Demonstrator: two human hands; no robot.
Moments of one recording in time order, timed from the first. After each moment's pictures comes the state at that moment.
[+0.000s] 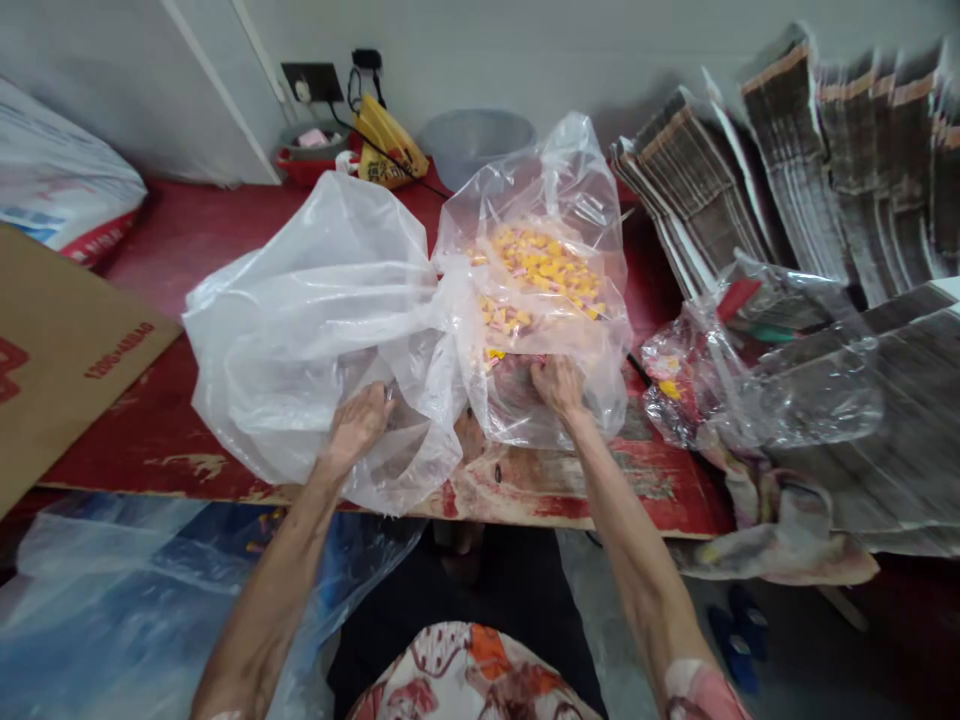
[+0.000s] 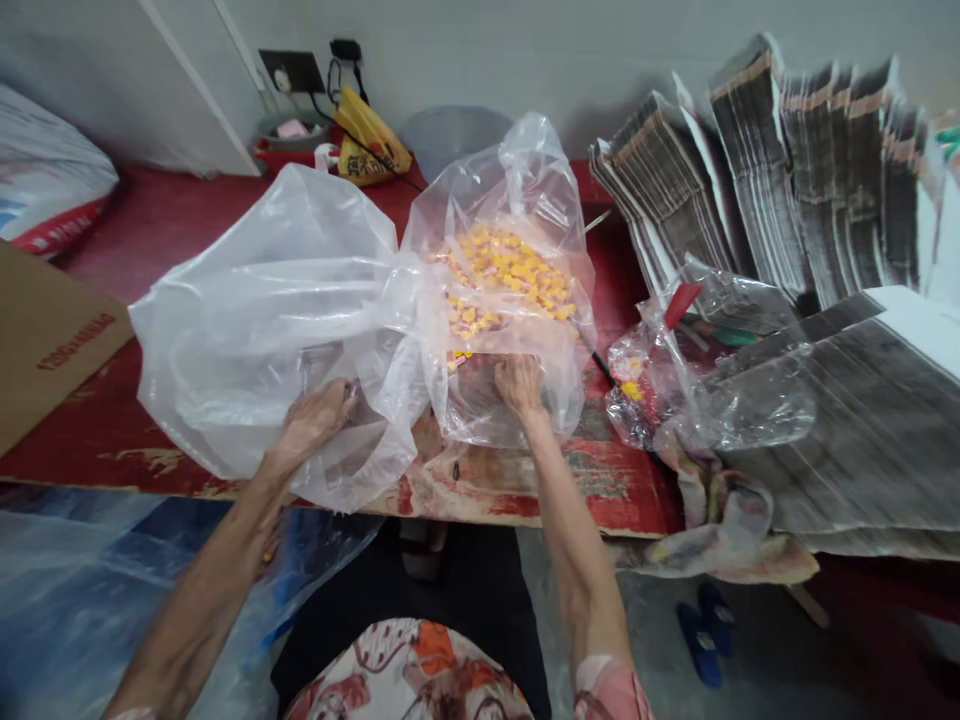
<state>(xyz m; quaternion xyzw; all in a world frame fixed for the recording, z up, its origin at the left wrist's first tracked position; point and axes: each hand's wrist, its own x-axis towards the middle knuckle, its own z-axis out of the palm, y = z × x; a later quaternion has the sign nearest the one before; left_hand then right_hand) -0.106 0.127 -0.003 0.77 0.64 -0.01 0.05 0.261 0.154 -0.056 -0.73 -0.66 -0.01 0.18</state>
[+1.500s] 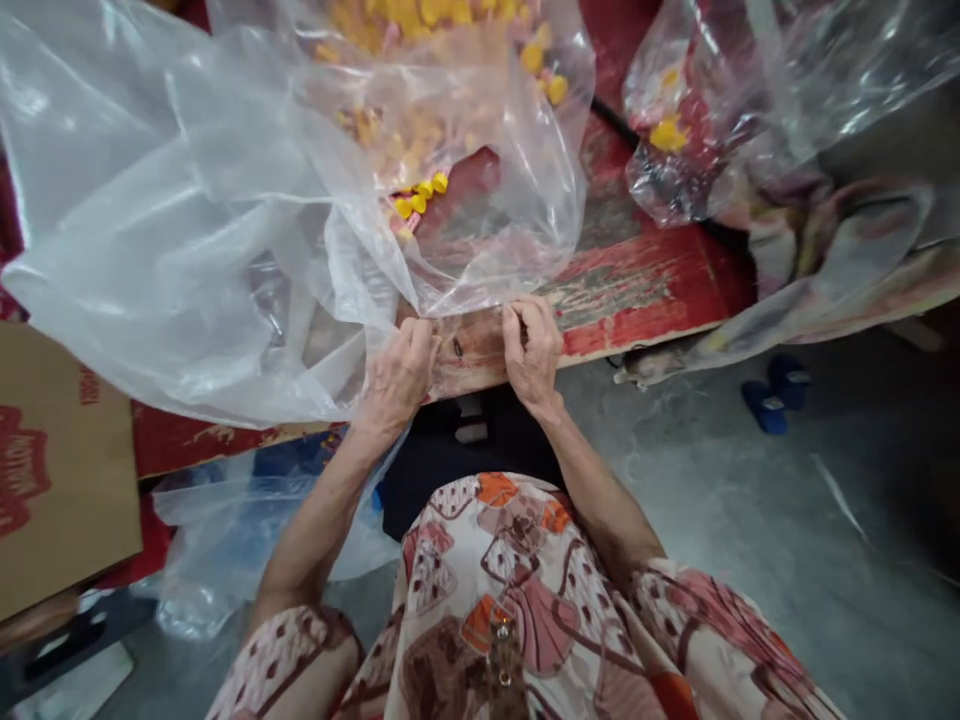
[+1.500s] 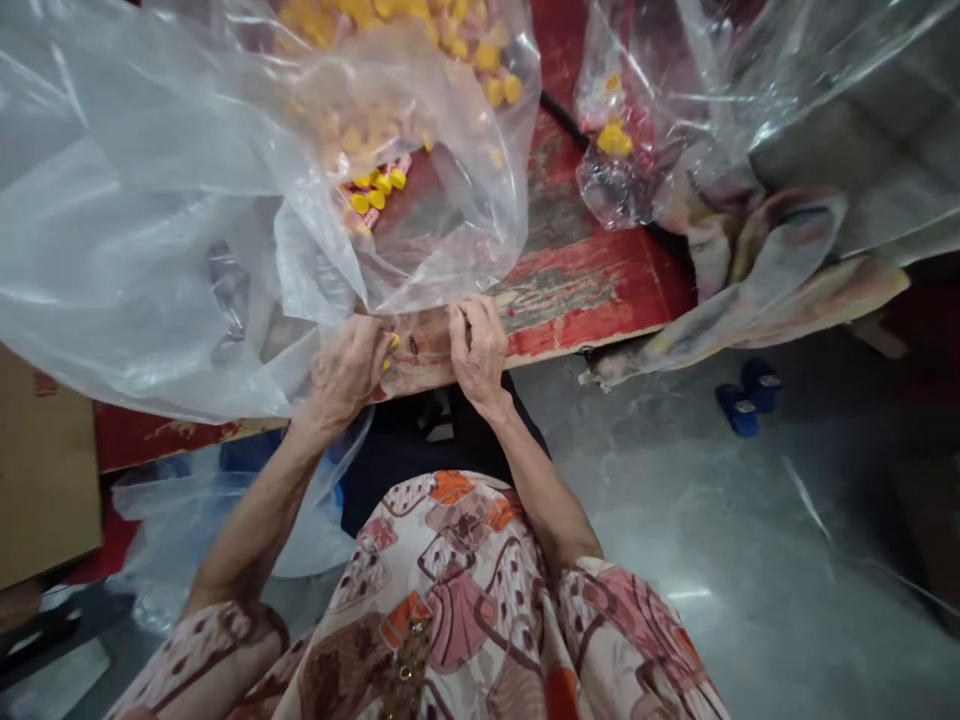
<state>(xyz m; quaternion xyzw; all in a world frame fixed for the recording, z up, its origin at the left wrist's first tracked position) 0.011 0.038 0.029 0.85 0.50 -0.02 0.14 0.198 -0.034 -0.061 -0.71 -0.46 0.13 0.51</state>
